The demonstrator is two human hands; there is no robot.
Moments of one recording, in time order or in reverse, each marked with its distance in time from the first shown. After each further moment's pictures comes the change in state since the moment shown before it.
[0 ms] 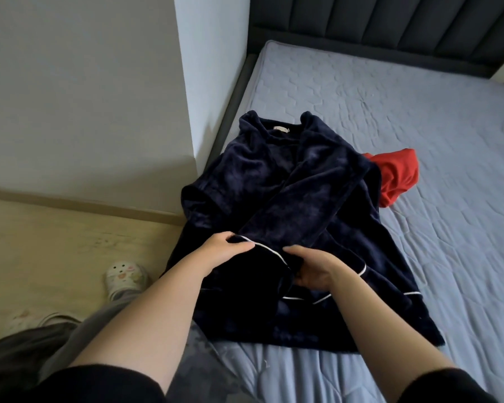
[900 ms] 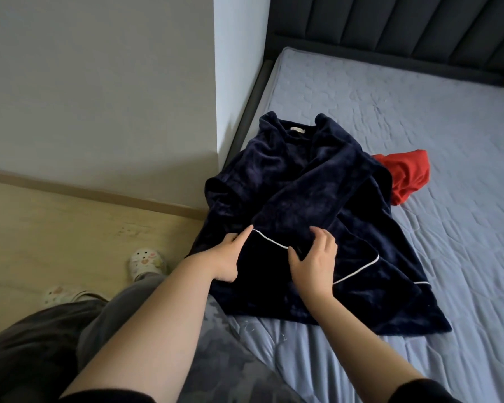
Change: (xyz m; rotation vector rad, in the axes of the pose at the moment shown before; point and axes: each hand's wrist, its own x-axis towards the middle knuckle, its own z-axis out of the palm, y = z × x) left_hand -0.061 -0.019 -0.017 0.725 -0.181 0.104; right_hand -0.021 0.070 0.056 -0.841 0.829 -1.067
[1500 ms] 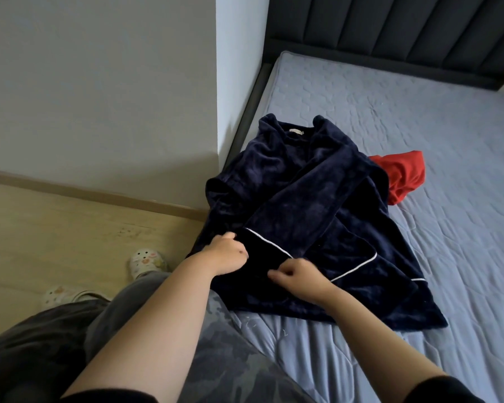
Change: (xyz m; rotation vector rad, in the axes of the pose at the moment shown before) left_hand -0.002 -0.005 -0.002 -0.066 0.116 -0.063; right_hand -0.001 -0.002 -0.015 -0.080 -0.825 -0.002
